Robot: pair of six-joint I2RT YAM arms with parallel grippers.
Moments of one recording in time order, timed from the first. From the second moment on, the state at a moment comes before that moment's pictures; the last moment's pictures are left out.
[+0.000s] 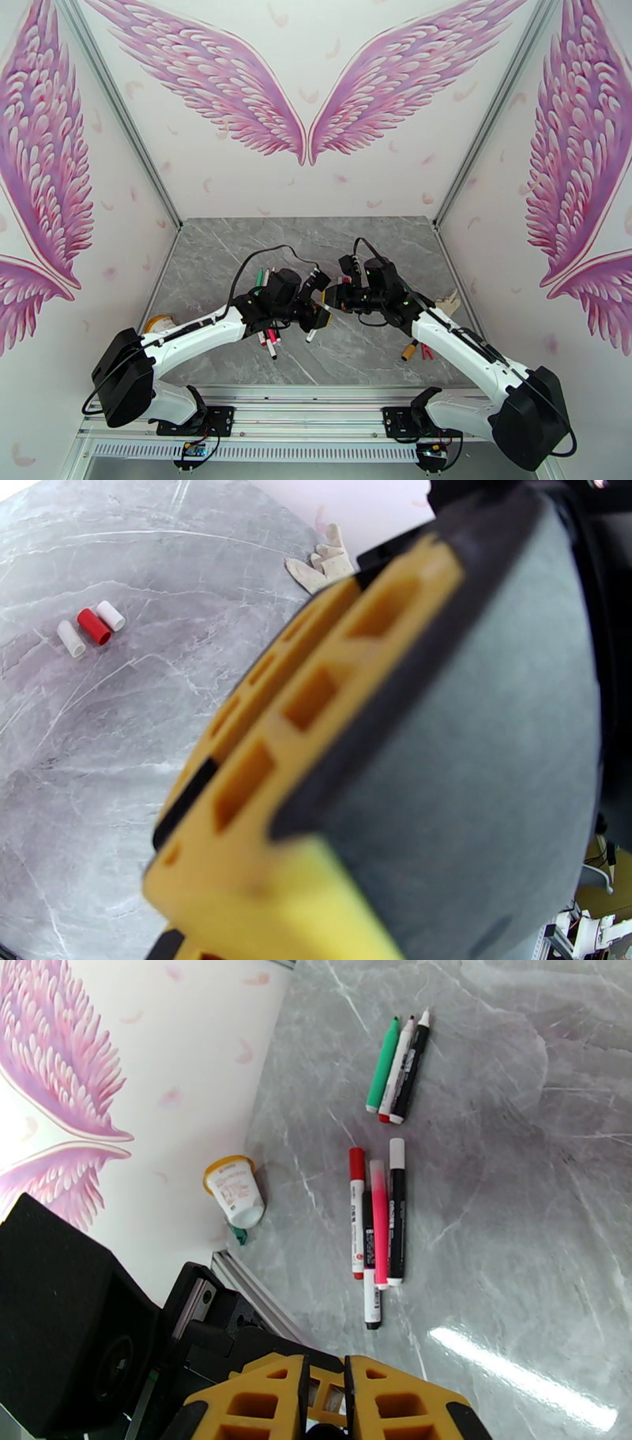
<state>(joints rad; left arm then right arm) -0.85 1.45 1.00 -0.18 0.43 -0.34 0.51 1.21 0.88 -0.29 -0.59 0.75</state>
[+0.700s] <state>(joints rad) -0.86 1.43 0.95 -0.16 0.43 -0.31 0.52 1.19 0.89 -0.31 -0.55 0.76</state>
